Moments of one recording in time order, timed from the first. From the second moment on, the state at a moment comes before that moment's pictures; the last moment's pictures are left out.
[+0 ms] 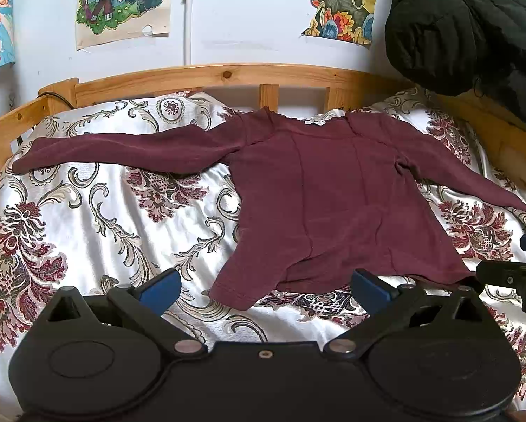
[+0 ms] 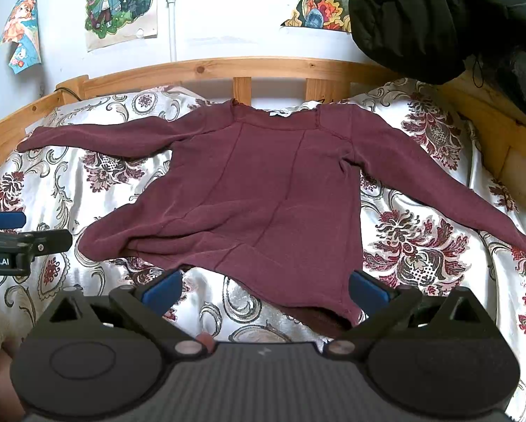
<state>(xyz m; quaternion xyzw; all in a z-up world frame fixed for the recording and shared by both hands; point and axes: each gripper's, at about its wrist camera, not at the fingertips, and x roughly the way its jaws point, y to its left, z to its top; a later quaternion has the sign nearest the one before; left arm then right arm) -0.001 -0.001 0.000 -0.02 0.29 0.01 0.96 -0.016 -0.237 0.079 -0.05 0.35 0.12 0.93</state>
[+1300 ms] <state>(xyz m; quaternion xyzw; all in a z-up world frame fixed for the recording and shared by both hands) 0.014 -0.004 -0.015 0.02 0.36 0.03 0.93 -0.009 -0.243 0.066 -0.04 0.38 0.12 0.92</state>
